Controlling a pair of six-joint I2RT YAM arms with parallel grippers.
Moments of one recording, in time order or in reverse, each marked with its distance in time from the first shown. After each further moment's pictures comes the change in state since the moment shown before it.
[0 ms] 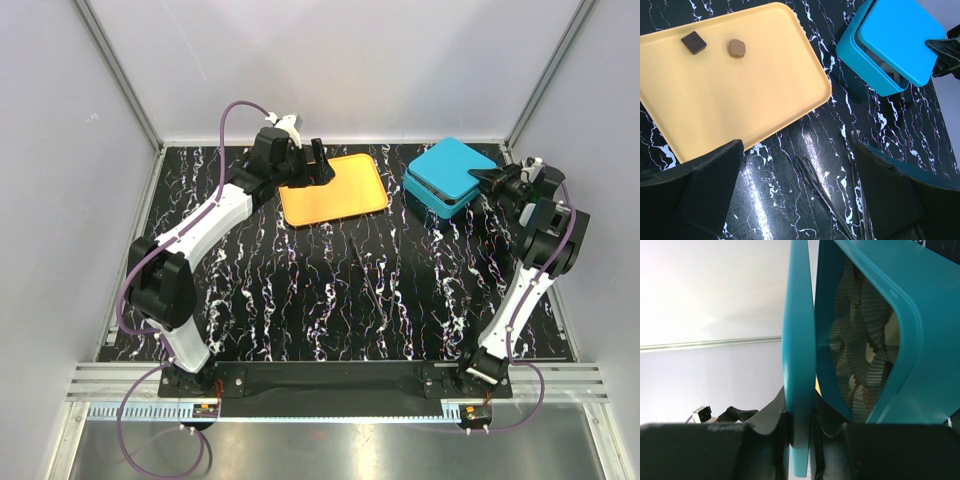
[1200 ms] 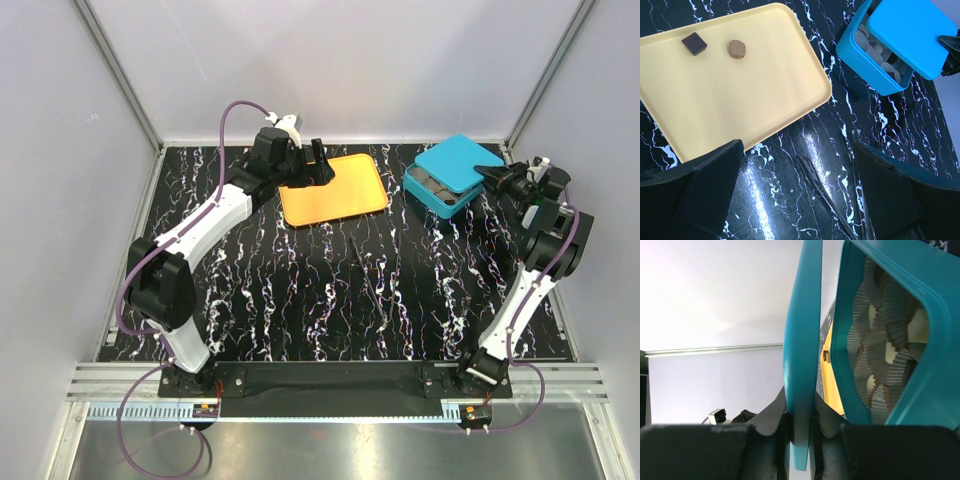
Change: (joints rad) left arm -0.001 -0.004 -0.002 0.000 -0.001 0.010; right arm -0.018 -0.037 -0.047 0.095 0.010 0.097
